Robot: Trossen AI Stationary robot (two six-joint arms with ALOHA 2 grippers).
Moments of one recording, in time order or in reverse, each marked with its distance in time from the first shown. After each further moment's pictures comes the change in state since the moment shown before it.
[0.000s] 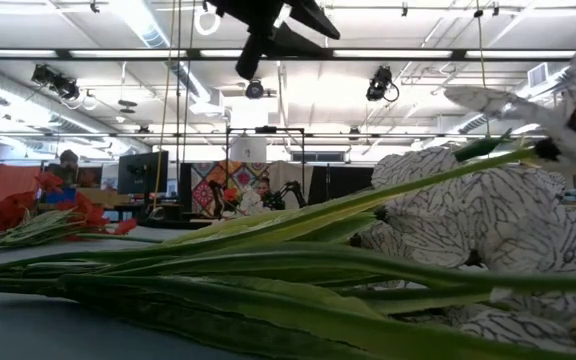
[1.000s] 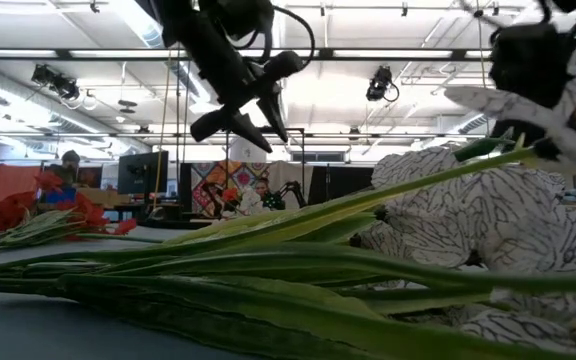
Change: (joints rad) left arm 0.258 0.040 0.000 -0.470 0.230 -0.367; right arm -0.396 0.368 0.020 -0.087 0.566 0.943
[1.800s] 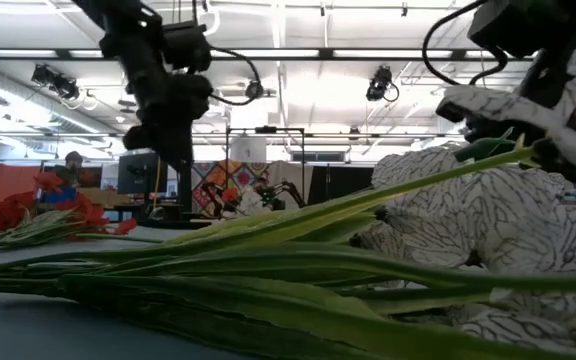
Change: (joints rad) left arm 0.251 -0.290 -0.259 -0.307 0.300 0.492; right arm -0.011 0.440 0.000 0.273 -0.139 0.649
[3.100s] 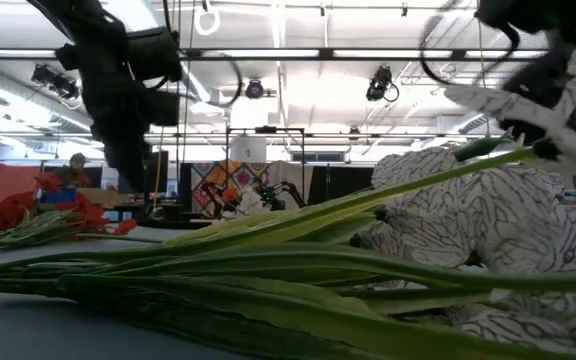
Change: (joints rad) left arm -0.111 -0.135 -0.228 0.055 0.100 0.320; right arm 0.123 0.098 0.175 -0.325 -0.445 -0.148
